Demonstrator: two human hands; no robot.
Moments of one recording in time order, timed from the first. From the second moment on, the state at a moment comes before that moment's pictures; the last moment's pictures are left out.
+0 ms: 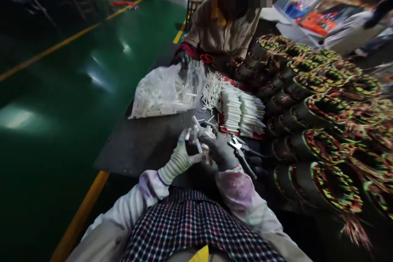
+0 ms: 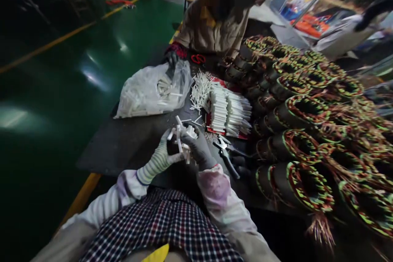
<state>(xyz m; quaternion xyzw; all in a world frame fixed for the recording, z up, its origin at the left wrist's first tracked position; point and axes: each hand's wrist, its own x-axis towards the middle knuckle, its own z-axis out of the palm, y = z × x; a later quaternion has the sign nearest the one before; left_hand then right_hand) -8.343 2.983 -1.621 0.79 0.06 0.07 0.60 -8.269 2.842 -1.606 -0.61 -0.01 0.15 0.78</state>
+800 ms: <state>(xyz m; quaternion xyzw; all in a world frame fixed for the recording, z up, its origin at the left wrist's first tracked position) -8.266 3.023 -1.621 0.69 0.19 0.05 0.69 -8.280 2.831 -1.641 -0.72 -0.07 0.04 0.69</state>
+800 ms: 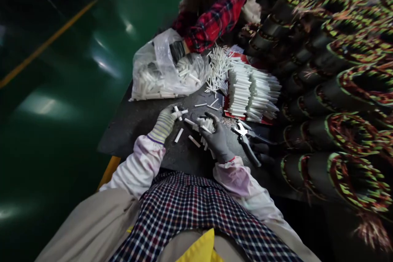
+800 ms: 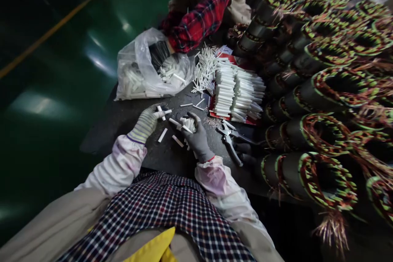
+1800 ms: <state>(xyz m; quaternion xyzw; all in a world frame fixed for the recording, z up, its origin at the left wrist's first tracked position) -8.318 2.997 -1.618 0.94 -0.22 -0.11 0.25 -8.267 2.815 -1.659 -0.62 0.09 -0.03 0.78</state>
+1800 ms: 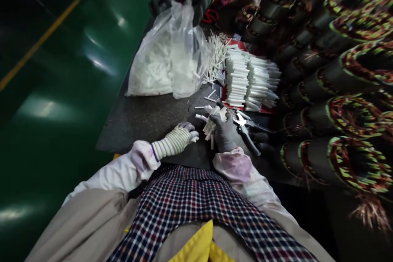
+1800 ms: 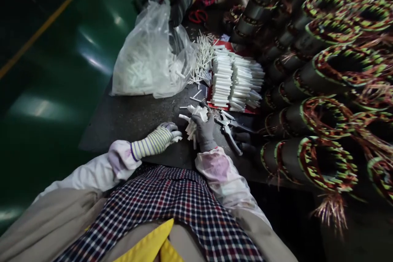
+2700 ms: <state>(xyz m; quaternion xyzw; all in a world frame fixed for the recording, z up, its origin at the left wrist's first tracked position) -8.329 2.974 -1.629 0.77 0.06 0.02 0.64 -8.287 2.823 -1.649 -0.55 0.04 -0.06 0.83</state>
